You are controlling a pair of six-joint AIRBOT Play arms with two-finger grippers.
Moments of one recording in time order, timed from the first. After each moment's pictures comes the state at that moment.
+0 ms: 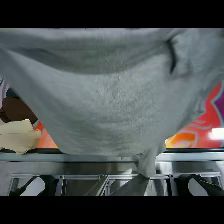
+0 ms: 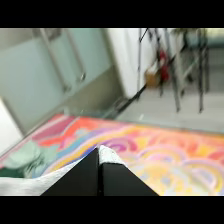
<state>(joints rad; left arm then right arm) 0.58 -1.11 1.48 0.19 -1.57 -1.06 -0.34 -0.99 1.37 -0.24 1.02 0.74</state>
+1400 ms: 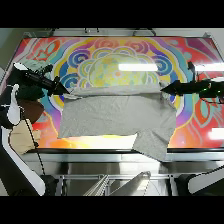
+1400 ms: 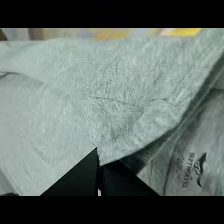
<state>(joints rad) 0.24 -2.20 1.99 0.80 -1.67 -1.34 -0.34 -1.84 1.34 -0.48 1.28 0.76</state>
